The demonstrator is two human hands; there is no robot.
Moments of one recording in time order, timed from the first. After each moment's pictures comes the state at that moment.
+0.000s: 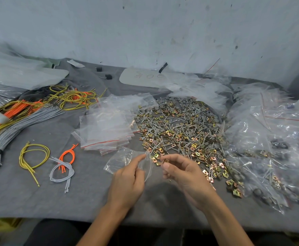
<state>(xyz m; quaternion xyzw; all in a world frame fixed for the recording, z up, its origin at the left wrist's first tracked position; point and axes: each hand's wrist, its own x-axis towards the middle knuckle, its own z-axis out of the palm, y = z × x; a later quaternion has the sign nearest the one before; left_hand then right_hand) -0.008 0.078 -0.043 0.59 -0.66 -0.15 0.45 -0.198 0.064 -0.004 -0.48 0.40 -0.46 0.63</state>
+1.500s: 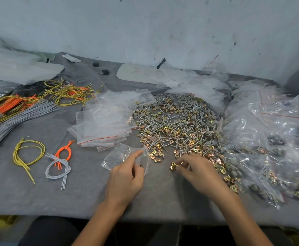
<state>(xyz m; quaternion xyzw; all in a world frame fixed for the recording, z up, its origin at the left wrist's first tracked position) -0.008 0.077 -0.048 0.59 -0.65 -0.13 0.45 -0.244 0.045 -0.002 -0.76 0.60 -0.13 0.19</state>
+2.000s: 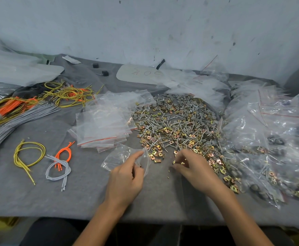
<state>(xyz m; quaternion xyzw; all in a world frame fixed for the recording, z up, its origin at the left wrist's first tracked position) -0.008 0.078 -0.047 0.58 -0.66 -0.14 0.46 -0.240 0.035 -0.009 -0.75 0.58 -0.19 0.23</state>
